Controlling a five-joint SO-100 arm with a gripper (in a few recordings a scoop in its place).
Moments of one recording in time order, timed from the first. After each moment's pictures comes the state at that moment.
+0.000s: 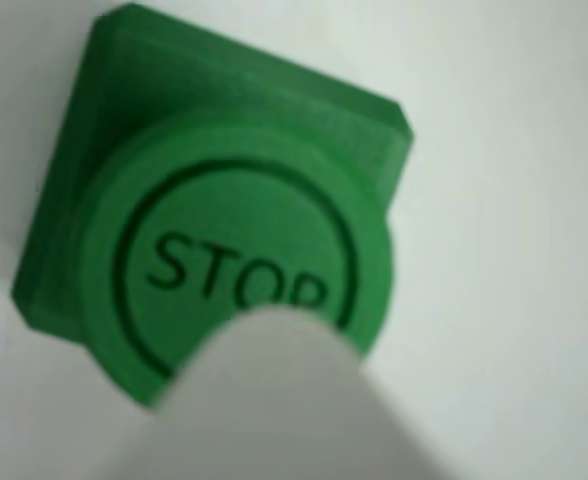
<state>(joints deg) 0.2 56.1 26.9 100.9 -20.9</state>
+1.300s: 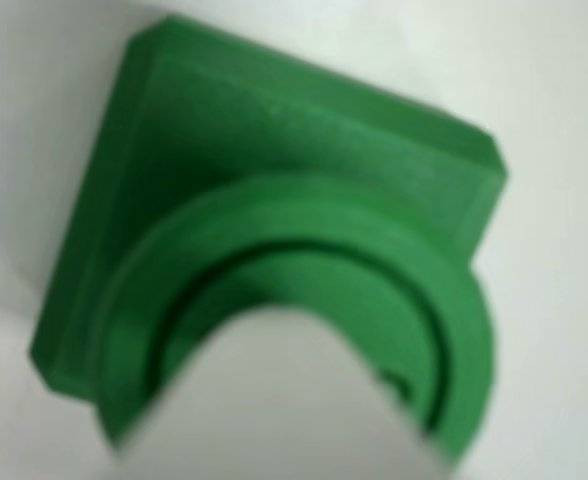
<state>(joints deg) -1.2 48.1 23.4 100.9 -19.3</state>
